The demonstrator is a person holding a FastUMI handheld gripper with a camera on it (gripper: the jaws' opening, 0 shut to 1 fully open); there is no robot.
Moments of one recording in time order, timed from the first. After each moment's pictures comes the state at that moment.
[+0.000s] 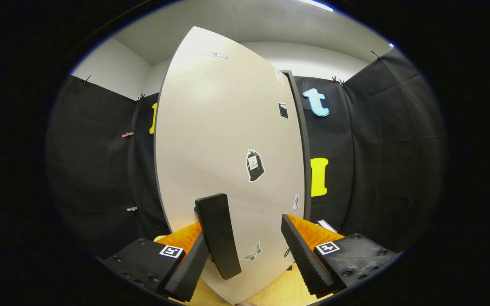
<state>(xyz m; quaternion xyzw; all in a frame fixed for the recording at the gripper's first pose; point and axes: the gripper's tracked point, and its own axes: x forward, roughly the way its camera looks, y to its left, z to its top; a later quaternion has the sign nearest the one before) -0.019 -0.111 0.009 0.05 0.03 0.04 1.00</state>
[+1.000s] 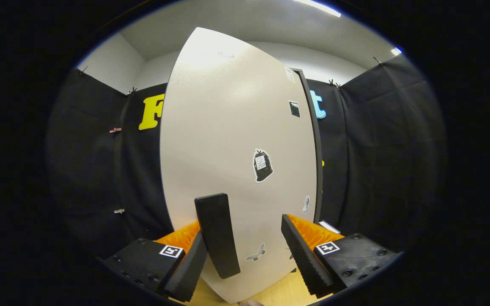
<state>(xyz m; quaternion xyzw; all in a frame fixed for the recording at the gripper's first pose) 0.012 -0.074 0.007 0.04 0.02 -0.01 1.00</state>
